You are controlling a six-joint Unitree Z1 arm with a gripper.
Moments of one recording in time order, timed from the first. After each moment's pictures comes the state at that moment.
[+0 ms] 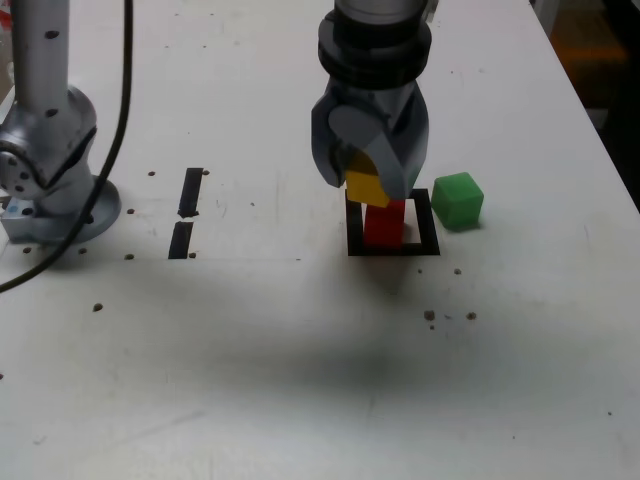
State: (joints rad) arm -0.24 1.89 -1.49 1.23 0.10 0.19
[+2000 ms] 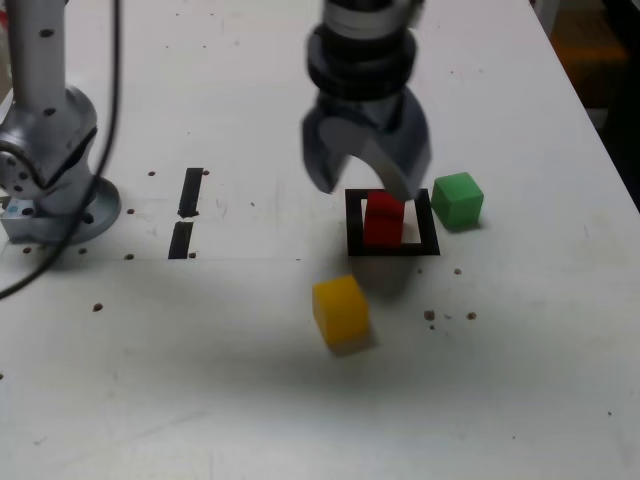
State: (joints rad) arm -0.26 1.84 -1.39 1.17 0.13 0.13
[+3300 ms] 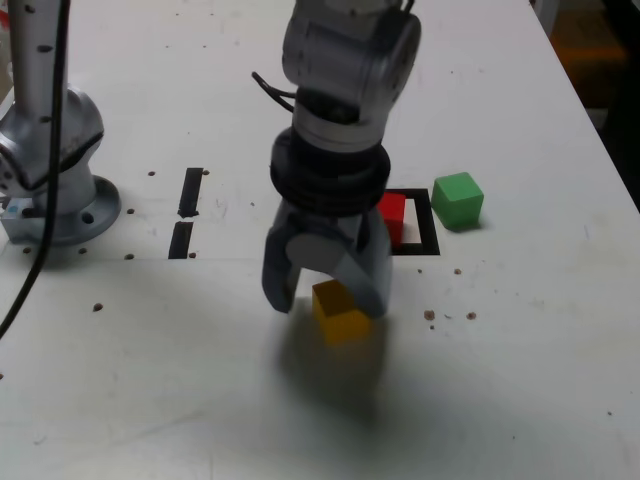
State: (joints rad) arm -0.49 1.96 -1.36 1.11 -0.09 -0.30
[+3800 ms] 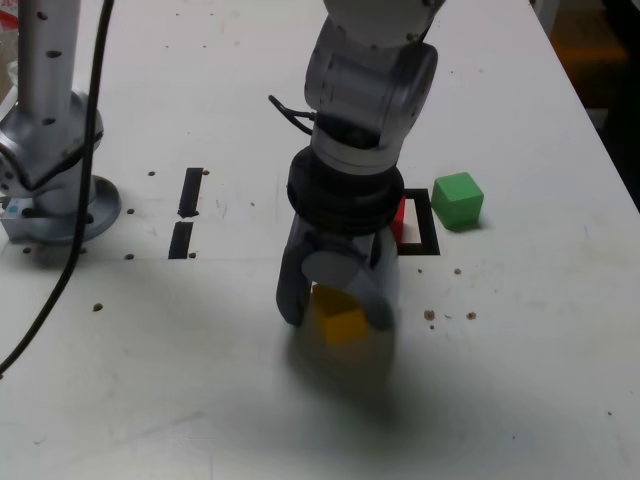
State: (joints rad) arm -0.47 2.00 -1.35 1.06 -0.10 -0.30
